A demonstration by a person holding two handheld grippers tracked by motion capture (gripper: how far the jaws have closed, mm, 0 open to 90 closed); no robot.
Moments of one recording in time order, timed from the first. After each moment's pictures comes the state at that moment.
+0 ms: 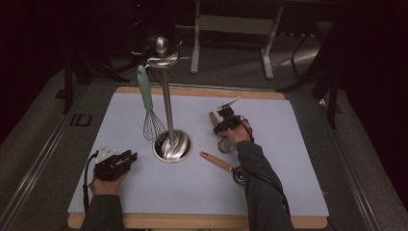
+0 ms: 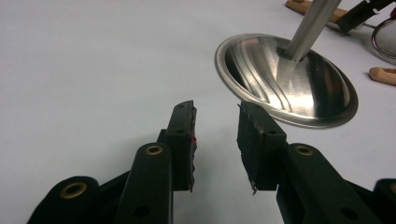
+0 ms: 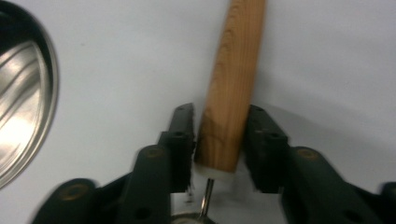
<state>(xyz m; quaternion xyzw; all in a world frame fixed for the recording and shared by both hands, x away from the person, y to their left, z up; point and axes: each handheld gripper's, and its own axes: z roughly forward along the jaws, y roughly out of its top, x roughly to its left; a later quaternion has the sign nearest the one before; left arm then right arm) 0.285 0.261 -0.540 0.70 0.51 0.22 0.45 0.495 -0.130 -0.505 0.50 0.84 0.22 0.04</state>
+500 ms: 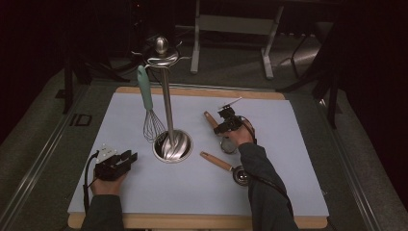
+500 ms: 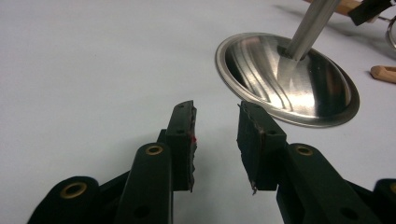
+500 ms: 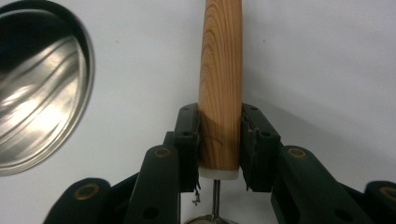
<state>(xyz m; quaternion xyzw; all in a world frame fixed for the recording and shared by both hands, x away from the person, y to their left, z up) 0.285 0.260 -0.540 0.70 0.51 0.22 0.45 0.481 -0.133 -0.493 0.47 0.85 0.25 0.04</state>
